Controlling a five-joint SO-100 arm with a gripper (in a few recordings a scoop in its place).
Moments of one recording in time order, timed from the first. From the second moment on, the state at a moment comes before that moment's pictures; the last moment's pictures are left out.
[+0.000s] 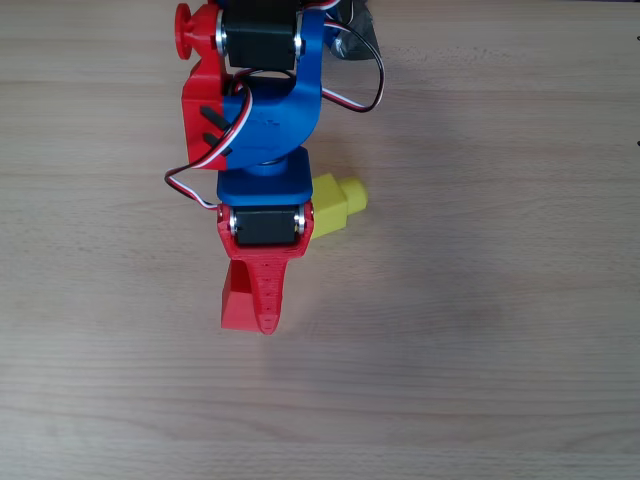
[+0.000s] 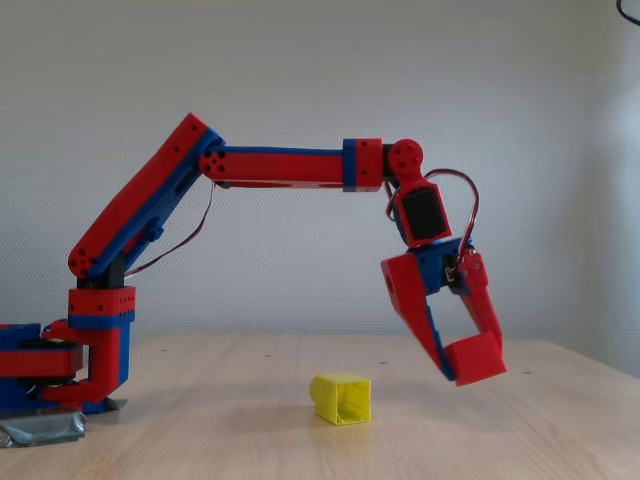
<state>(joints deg) 3.4 56.9 54.5 67.8 -7.4</state>
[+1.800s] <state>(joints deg) 0.6 94.5 93.3 62.6 -8.7</state>
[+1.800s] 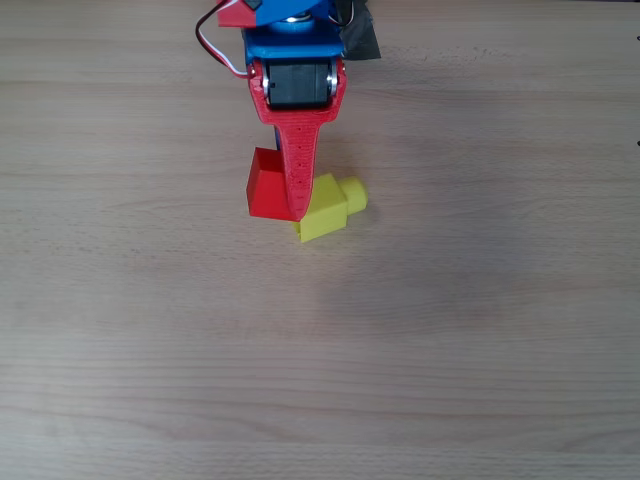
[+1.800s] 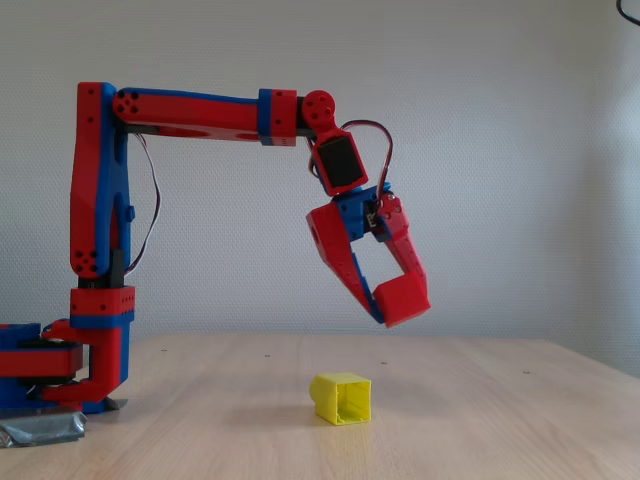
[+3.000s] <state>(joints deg) -3.4 113.9 114.6 63.1 -8.7</state>
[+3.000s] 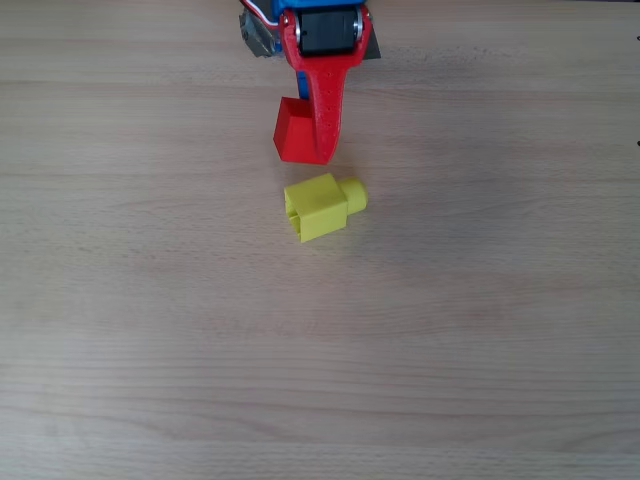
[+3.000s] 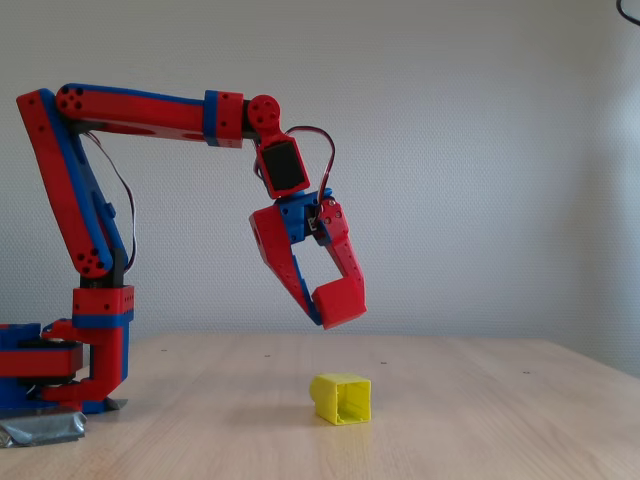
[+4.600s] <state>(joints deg) -6.4 112.7 123.5 56.2 -8.5</state>
